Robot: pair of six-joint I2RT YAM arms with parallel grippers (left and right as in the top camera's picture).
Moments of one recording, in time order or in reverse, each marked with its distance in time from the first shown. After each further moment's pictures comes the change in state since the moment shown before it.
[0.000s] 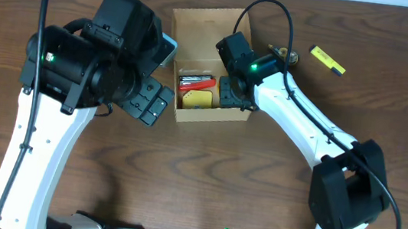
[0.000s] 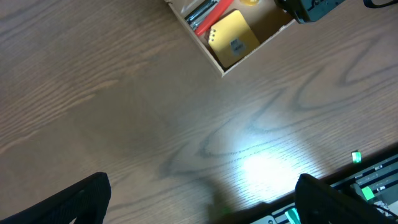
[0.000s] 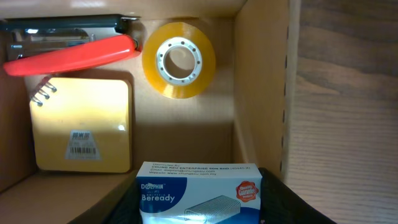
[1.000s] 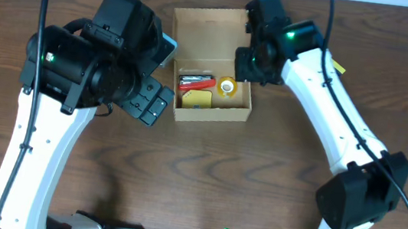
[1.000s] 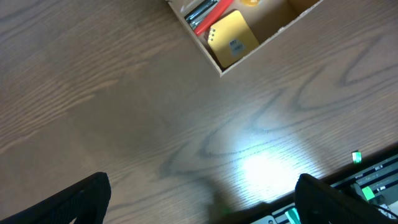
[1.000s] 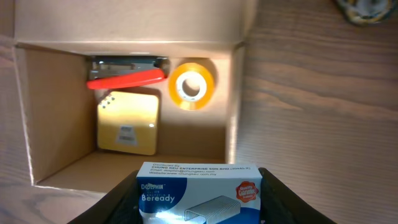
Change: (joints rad) left arm 0.000 0.000 0.000 0.000 0.000 0.000; right arm -0.093 0.000 0.308 -0.248 -0.139 -0.090
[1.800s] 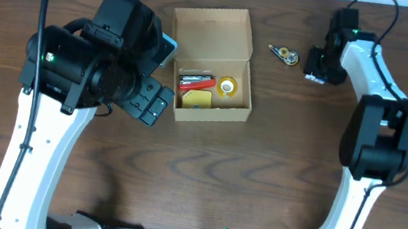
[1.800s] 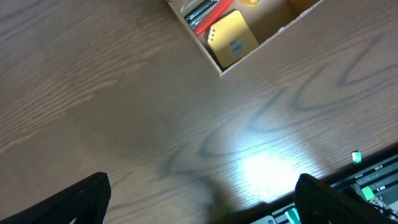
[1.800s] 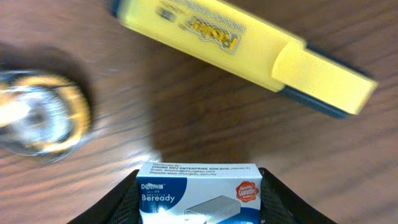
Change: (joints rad) left arm 0.000 0.000 0.000 0.000 0.000 0.000; right arm -0.479 0.325 -0.015 0.276 0.050 -0.082
